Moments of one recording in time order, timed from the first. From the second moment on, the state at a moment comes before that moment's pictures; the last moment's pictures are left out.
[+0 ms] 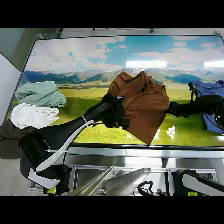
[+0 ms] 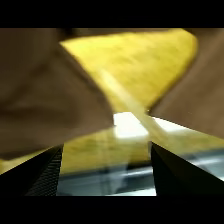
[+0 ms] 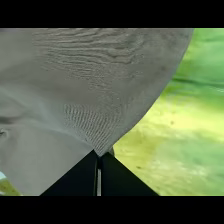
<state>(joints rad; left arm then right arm) -0.78 -1.69 1.39 -1.69 1.33 1.00 -0.21 -1.31 0.82 2.30 -1.03 -1.98</state>
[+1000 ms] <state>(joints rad) -0.49 -1.36 1.59 -1.68 1.33 1.11 -0.30 -1.15 1.17 2.53 -1.24 -2.01</state>
